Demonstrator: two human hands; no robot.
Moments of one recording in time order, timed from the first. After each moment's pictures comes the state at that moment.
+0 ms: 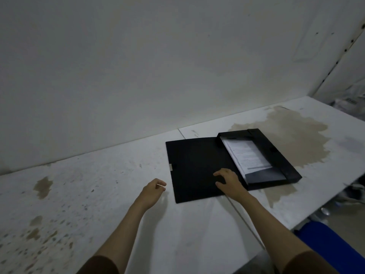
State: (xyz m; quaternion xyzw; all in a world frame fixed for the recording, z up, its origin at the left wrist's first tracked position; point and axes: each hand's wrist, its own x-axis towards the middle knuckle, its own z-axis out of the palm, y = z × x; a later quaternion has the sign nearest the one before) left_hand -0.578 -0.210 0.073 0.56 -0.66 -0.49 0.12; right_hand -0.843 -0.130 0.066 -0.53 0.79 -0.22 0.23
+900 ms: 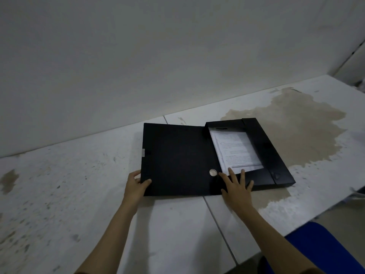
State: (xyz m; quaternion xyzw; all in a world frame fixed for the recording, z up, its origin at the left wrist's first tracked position) left_hand -0.664 -0.208 0.065 0.65 -0.43 -0.54 0.30; right_hand -0.933 -0.114 0.015 -0.53 0.84 -0.01 0.12
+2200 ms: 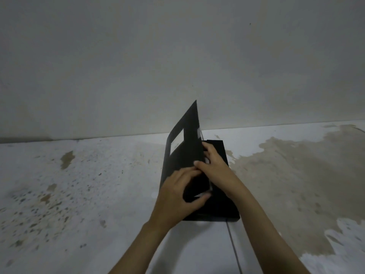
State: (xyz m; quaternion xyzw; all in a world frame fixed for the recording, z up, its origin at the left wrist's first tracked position) left_hand -0.682 -0.158 0.138 0.46 -0.79 -0.20 0.37; right_hand -0.821 -0.195 0.181 -0.55 0.54 -0.38 0.52
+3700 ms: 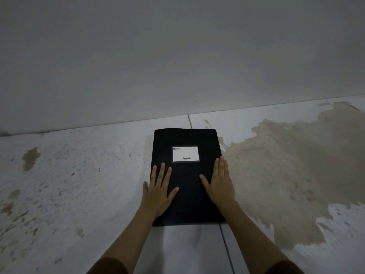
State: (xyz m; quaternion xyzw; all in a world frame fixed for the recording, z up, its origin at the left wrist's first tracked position) left_hand -0.678 -0.232 0.011 0.60 -0.77 -0.22 -0.01; right_hand -0.877 -0.224 0.007 -0.58 0.78 -0.11 0.17
